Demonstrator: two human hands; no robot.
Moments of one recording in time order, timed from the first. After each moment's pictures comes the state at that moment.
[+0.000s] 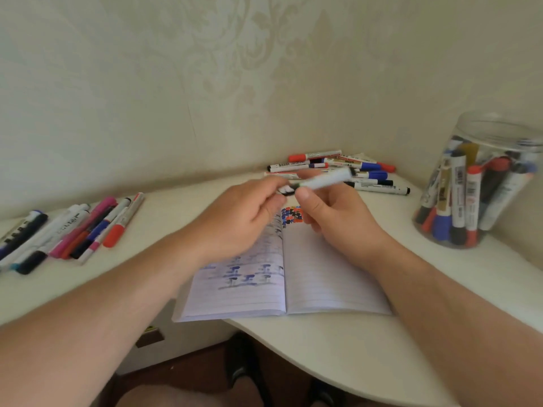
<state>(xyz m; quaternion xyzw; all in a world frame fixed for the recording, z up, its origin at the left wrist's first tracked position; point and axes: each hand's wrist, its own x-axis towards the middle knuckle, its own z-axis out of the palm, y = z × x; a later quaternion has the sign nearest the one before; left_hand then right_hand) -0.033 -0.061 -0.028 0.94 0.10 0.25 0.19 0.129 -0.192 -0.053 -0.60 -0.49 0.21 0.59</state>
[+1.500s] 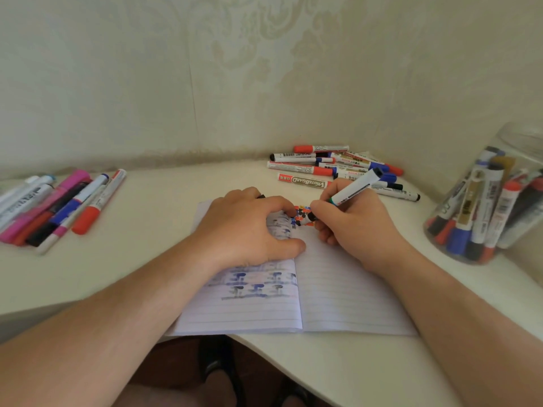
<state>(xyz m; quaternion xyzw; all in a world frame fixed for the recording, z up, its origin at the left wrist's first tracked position) -0.019 -0.046 -0.065 0.94 0.28 0.10 0.17 0.134 -0.182 -0.052 -0.73 -0.40 0.19 0.52</state>
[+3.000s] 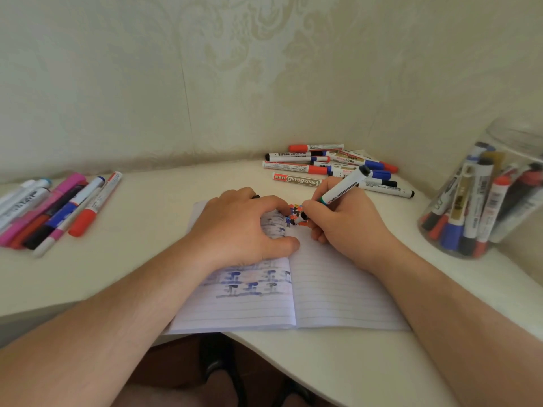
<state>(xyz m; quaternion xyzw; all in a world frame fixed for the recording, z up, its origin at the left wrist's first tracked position) -0.021 -0.051 -0.060 0.94 0.28 0.08 0.16 0.133 -0.181 -0.053 -0.75 -0.41 0.17 0.49</state>
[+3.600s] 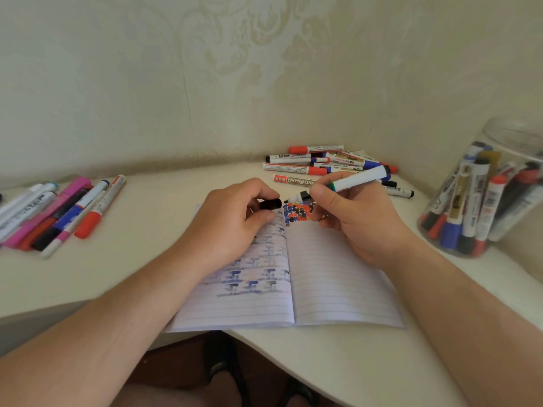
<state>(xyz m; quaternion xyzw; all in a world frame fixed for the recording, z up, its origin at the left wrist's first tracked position) -0.035 -0.047 -0.065 0.88 0.23 0.29 0.29 0.137 -0.190 -0.043 -0.61 -0.39 0.26 0.64</state>
